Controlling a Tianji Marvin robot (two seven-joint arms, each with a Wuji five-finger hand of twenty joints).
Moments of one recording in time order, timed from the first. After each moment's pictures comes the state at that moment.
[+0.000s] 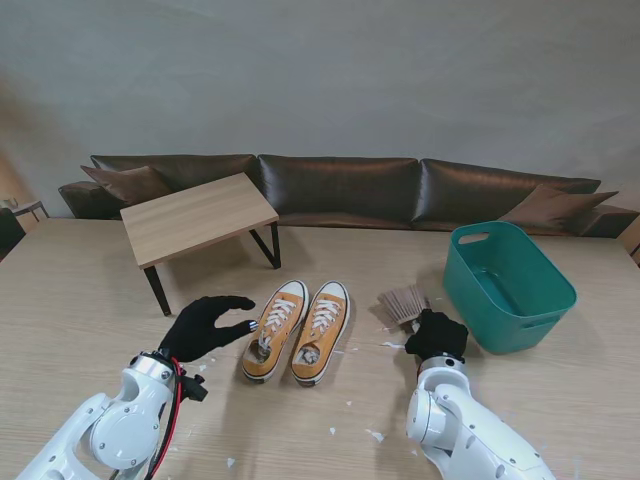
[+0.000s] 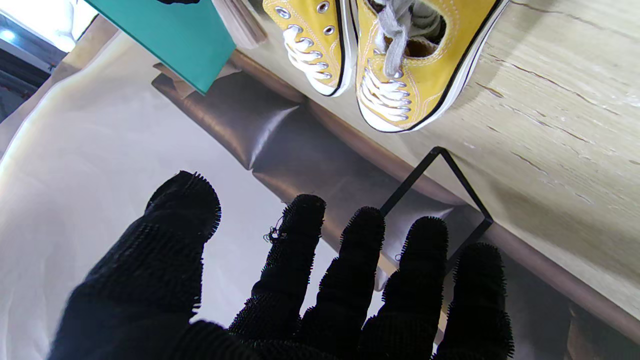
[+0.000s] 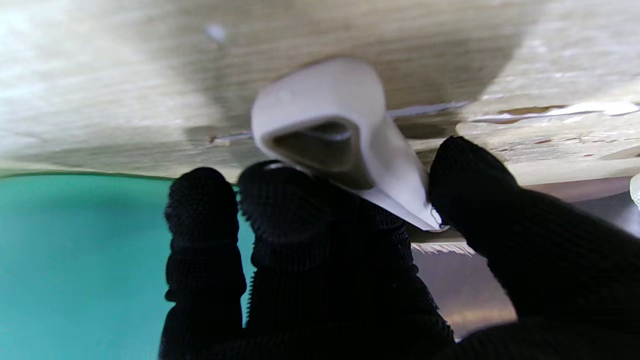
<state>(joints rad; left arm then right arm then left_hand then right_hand) 1.70 -1.13 -1.33 -1.63 0.52 -0.26 0.16 -1.34 -1.22 0.89 -1.14 -0.73 0.56 -0.49 0.73 -0.37 0.41 -0.10 0.79 0.23 0.22 0.41 0.84 0.35 0.13 0.36 0.58 0.41 0.24 0.42 0.23 0.43 0.45 0.56 0.45 -0.71 1.27 -0.39 0.70 0.12 1.20 0.64 1.01 0.08 0.95 0.76 1.29 0.00 1.18 0.69 0.70 0.25 1.44 0.63</state>
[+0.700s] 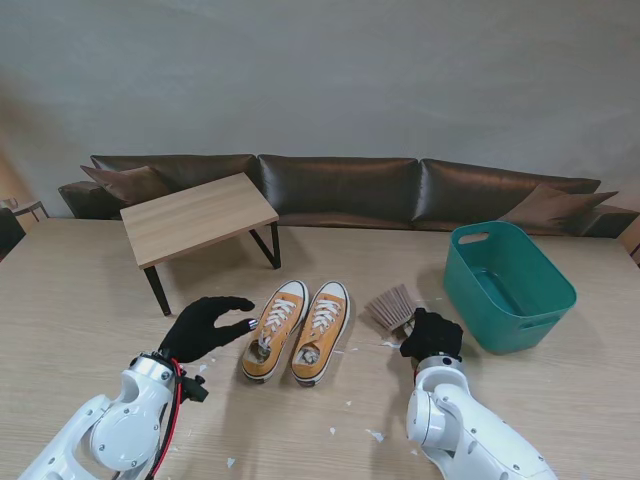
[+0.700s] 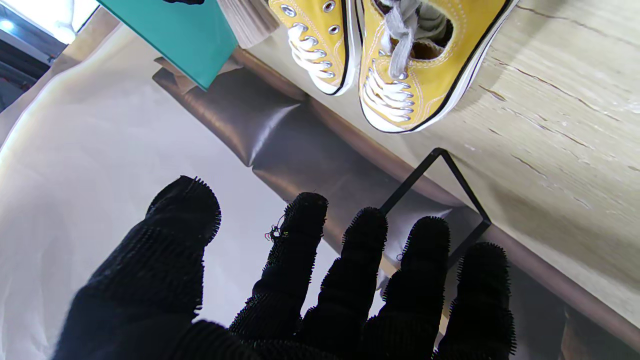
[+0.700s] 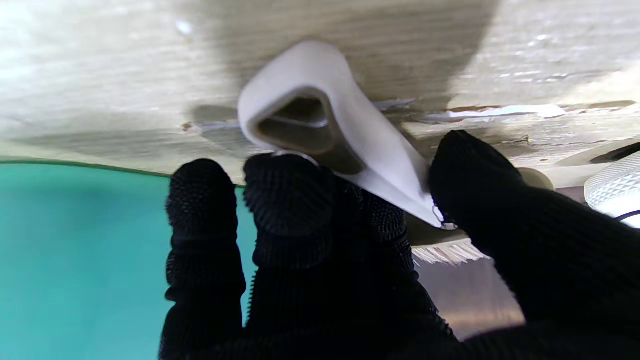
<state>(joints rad) 1.71 -1.13 -1.33 -1.63 0.50 -0.25 0.16 -1.36 -1.20 0.89 -1.22 -0.79 0.56 -0.40 0.74 -0.34 0.39 -0.09 0.81 0.24 0.22 0.41 0.84 0.37 0.13 0.36 0.58 0.42 0.24 0.42 0.27 0.45 0.34 0.61 0.43 -0.75 1.33 -0.40 0.60 0.14 1.32 0.82 0.98 0.06 1.10 0.73 1.29 -0.01 1.13 0.70 0.70 0.25 1.37 0.62</state>
